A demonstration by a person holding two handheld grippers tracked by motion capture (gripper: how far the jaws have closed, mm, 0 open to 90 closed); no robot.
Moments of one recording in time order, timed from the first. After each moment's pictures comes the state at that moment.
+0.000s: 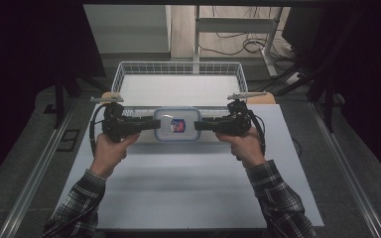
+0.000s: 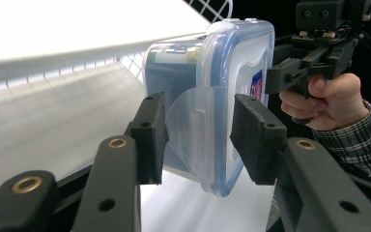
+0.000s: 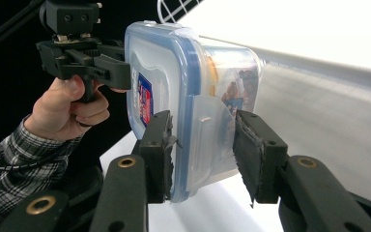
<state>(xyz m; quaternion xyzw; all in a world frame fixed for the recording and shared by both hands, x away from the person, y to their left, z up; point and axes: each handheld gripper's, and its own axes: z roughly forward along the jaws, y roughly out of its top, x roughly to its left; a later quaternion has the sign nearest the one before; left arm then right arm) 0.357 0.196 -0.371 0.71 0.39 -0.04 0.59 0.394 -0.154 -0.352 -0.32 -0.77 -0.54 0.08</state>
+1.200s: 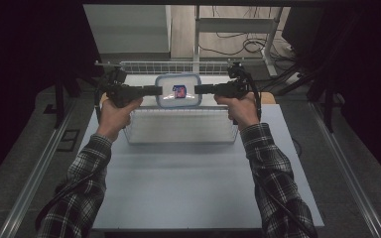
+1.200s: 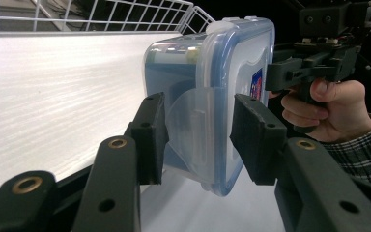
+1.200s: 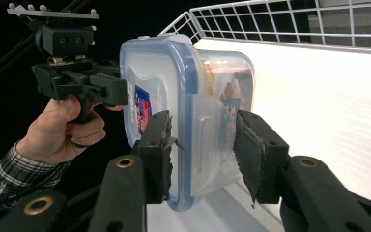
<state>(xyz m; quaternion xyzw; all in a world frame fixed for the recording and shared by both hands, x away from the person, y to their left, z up) 0.434 0.201 -0.340 0.70 0.40 -0.04 0.59 0.473 -0.146 -0.315 -0.35 -0.76 -0.55 0.07</state>
